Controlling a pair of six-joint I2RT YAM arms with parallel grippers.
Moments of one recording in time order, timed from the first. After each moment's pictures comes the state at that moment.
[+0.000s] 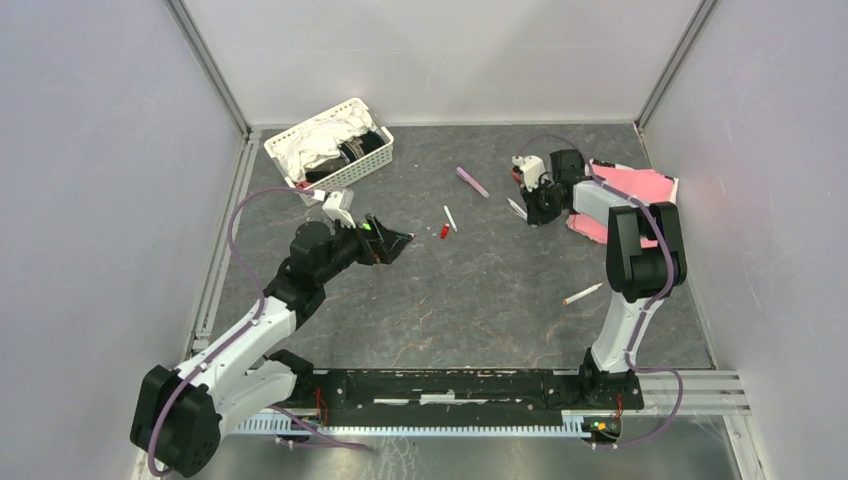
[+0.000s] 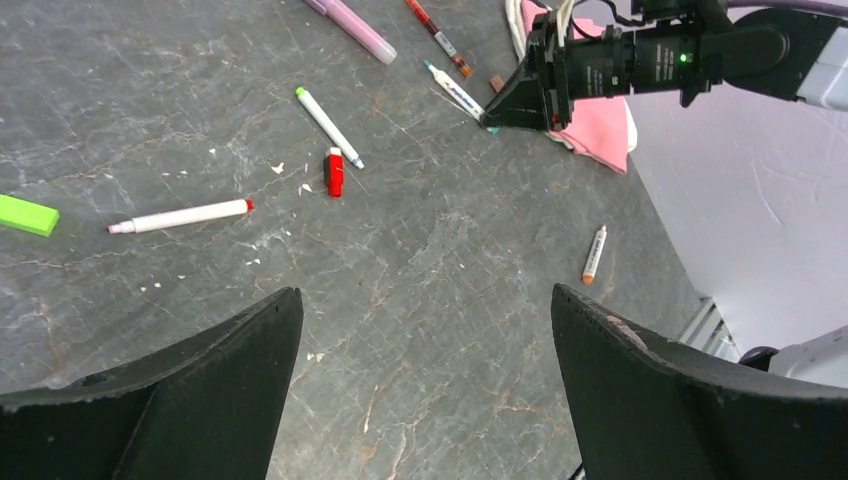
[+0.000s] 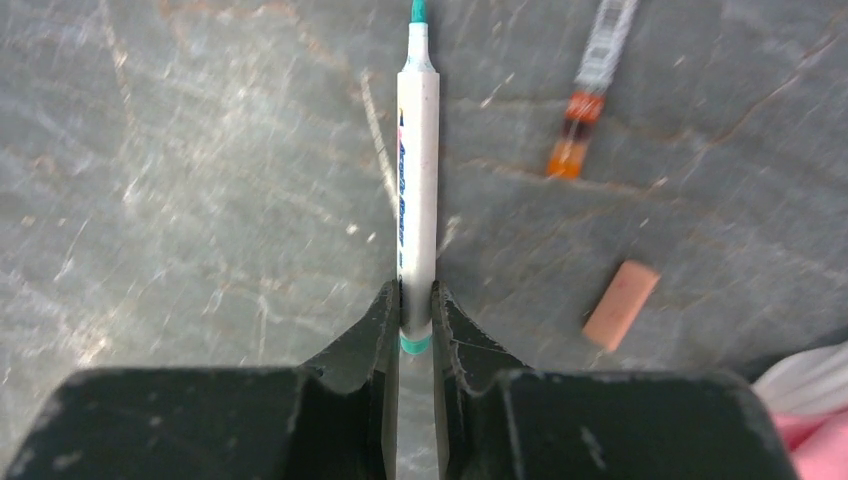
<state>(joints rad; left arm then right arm) -0.45 0.95 0.52 0.21 0.24 -0.57 0.10 1.95 1.27 -0.36 -0.29 -0.47</state>
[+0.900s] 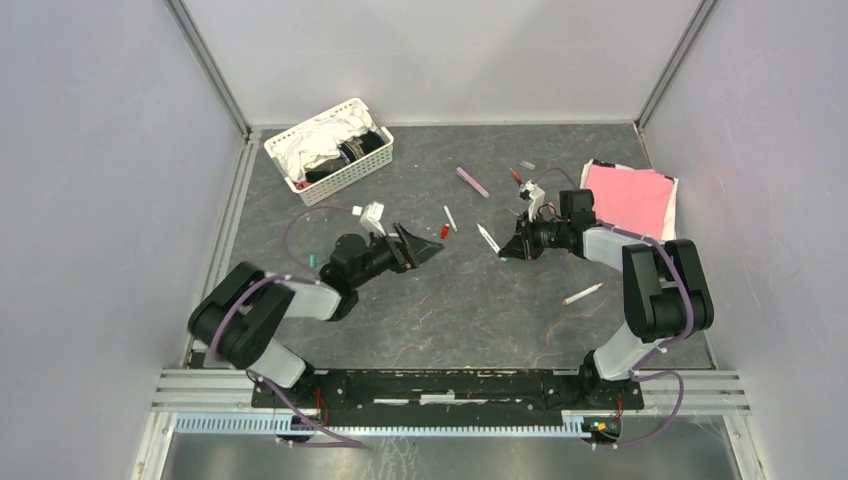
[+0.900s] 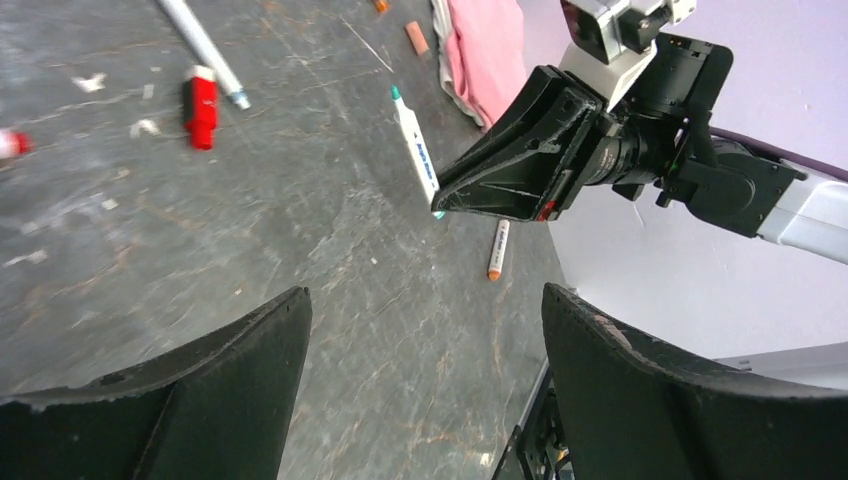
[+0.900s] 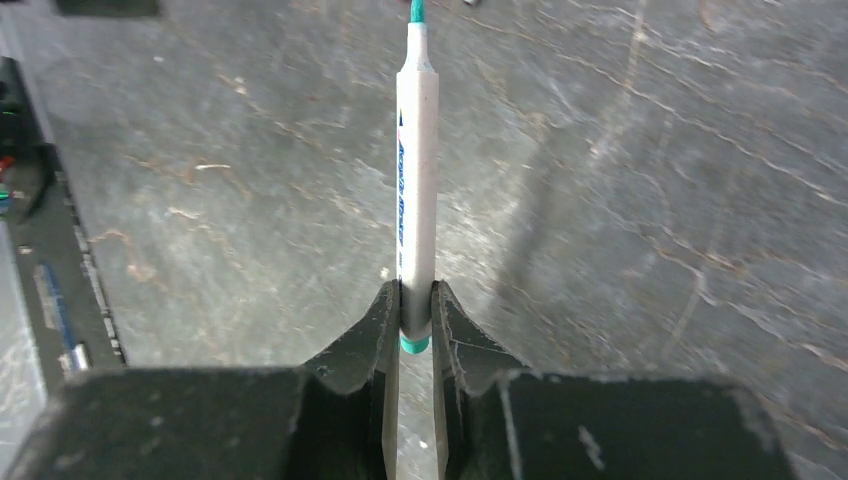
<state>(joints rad) -0.54 1.47 0.36 0.97 0.31 -0.94 0.11 1.64 0.78 -0.06 -0.86 -0.23</state>
